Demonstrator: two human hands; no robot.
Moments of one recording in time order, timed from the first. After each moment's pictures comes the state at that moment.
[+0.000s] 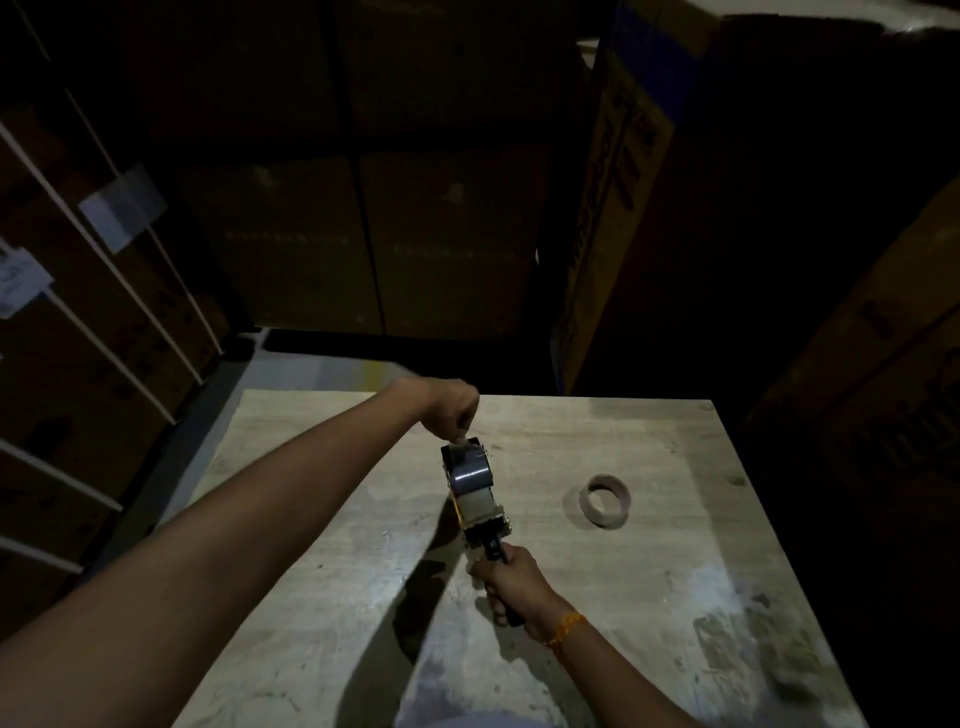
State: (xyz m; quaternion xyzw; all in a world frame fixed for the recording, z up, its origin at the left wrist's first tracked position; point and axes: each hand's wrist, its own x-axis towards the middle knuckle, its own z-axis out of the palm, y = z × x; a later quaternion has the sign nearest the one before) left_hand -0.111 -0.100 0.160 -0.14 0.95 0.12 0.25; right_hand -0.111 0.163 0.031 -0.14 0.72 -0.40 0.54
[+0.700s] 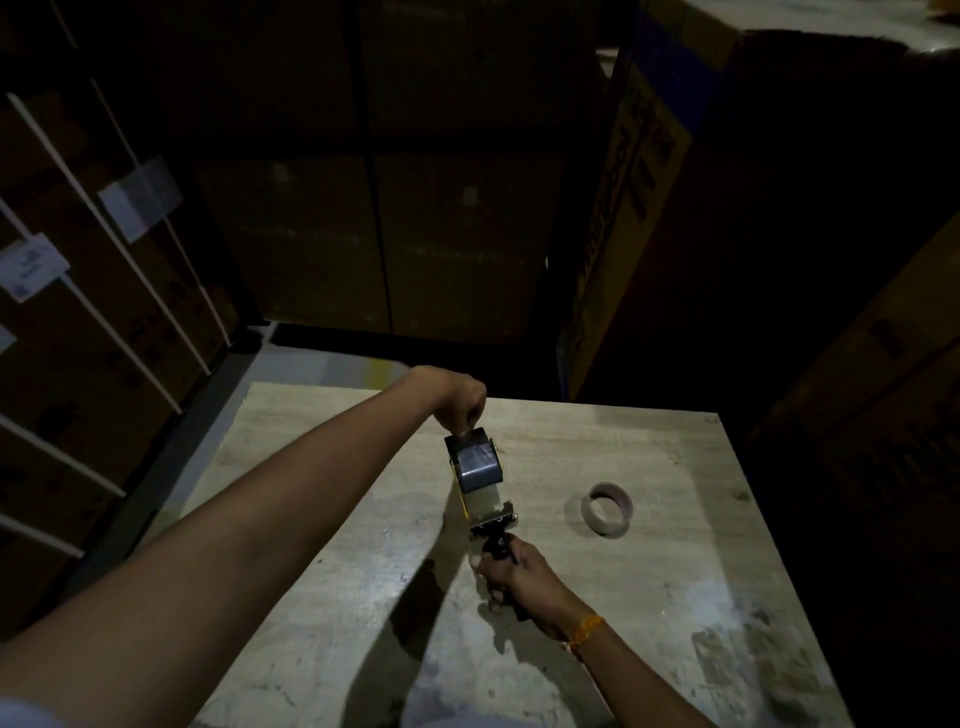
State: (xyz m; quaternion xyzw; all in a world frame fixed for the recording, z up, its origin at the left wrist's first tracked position) left_hand -0.124 -0.108 0.165 -0.16 0.94 0.12 0.28; right_hand -0.127 0.172 0.045 -0.25 0.64 -0.45 0.57
